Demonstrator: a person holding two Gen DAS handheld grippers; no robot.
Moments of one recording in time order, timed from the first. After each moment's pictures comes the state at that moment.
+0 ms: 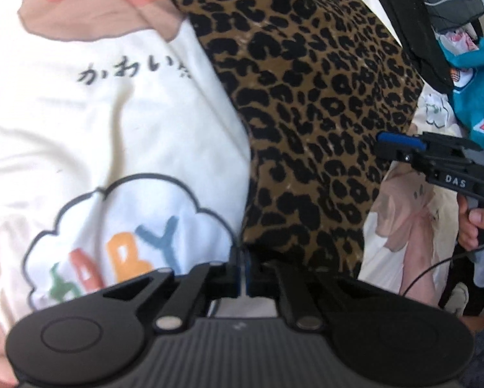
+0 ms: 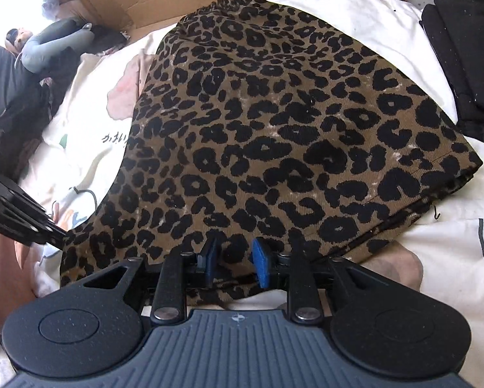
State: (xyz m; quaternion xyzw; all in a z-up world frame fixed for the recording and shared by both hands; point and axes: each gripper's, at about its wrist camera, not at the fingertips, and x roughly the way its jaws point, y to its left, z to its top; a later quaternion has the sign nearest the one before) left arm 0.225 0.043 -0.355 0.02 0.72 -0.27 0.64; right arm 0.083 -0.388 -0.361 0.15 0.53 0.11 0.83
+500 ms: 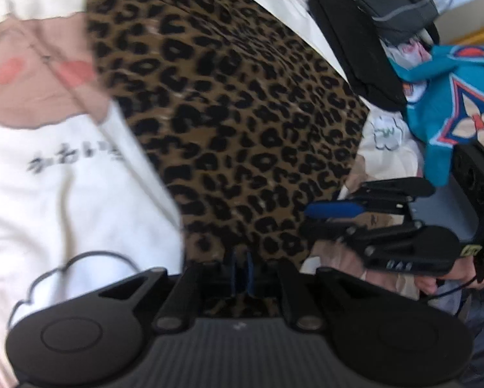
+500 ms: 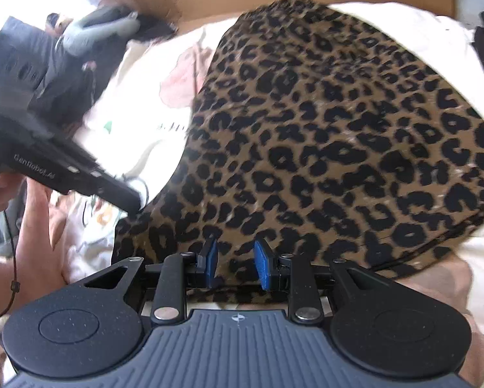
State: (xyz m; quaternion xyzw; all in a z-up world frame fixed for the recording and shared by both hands) left arm 0.235 -0.001 -0.334 0.00 0.66 -0.35 0.66; right arm 0.078 -0.343 -0.351 0.13 0.52 0.19 0.82
